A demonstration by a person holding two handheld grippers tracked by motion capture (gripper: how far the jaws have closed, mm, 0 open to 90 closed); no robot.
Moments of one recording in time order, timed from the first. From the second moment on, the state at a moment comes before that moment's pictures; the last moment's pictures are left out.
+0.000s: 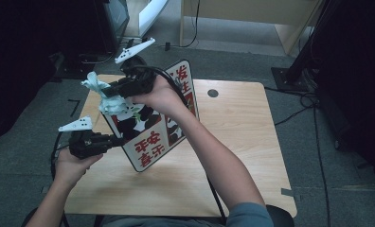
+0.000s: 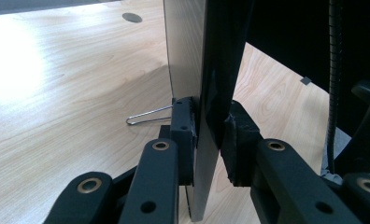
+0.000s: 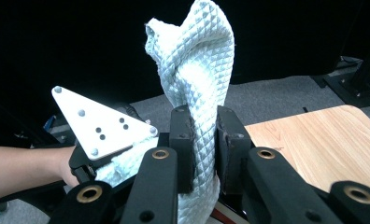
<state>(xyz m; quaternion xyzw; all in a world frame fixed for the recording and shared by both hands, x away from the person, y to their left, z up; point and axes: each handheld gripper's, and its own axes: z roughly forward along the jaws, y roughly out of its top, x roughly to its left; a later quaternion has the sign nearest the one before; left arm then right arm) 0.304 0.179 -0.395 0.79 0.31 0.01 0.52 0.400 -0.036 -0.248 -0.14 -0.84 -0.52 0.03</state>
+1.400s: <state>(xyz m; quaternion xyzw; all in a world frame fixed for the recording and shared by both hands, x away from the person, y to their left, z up) 0.303 0.181 -0.396 0.80 0.31 0.01 0.52 0.417 -0.076 -0.253 -0.18 -0.83 -0.53 0.02</state>
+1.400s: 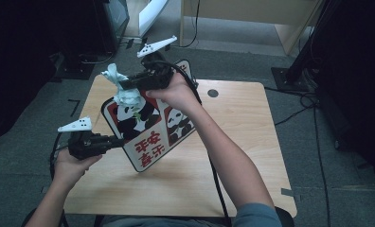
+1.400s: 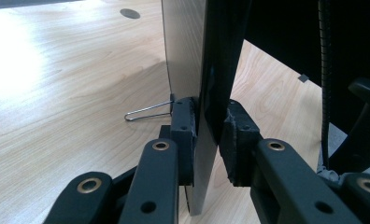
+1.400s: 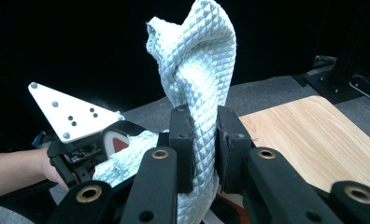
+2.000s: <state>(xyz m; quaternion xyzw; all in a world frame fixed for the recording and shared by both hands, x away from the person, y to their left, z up) 0.304 0.181 -0.396 0.80 0.31 0.00 0.52 0.428 -0.097 -0.260 -0.20 -0.81 -0.55 0.03</state>
